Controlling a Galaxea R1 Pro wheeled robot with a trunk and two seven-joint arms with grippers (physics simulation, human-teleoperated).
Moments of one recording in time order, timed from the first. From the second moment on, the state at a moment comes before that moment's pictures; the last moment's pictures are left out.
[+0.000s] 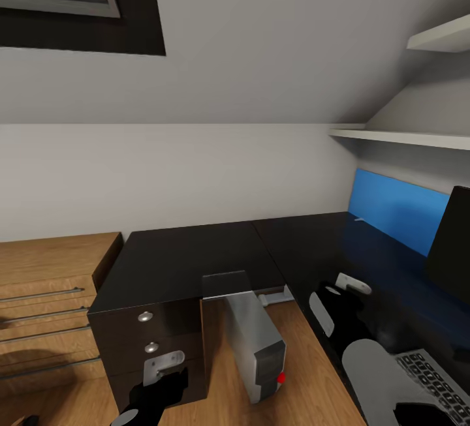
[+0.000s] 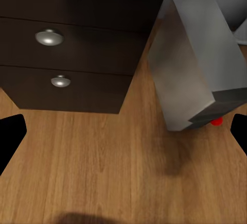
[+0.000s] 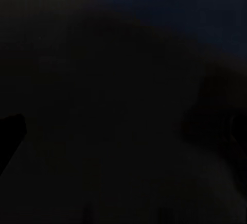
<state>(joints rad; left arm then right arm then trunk) 0.06 -0.06 -0.24 -1.56 0.39 0.53 0.50 -0.74 0.03 -0.04 -0.61 -0.29 0.17 -0.73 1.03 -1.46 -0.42</state>
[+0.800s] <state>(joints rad) 0.06 -0.06 -0.24 -1.55 0.39 0.53 0.50 -0.69 0.17 0.11 -0.60 -0.21 0.17 -0.86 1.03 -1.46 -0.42</state>
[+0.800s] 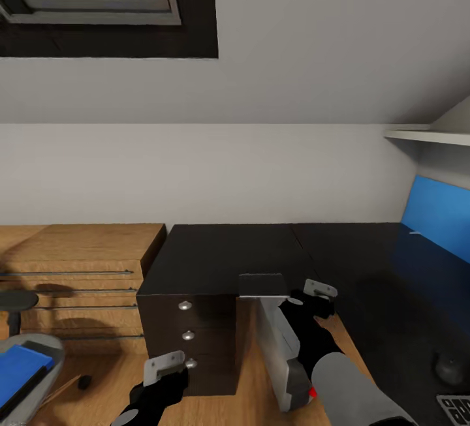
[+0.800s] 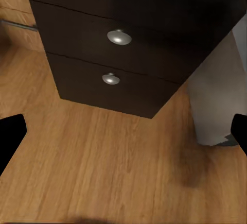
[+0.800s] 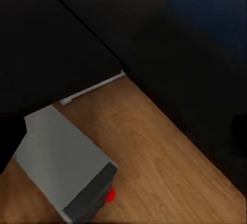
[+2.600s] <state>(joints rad) 0.06 -0.06 -0.24 -1.54 0.39 0.54 0.50 -0.65 0.17 0.25 -0.62 -0.21 0.10 -0.90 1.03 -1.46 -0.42</state>
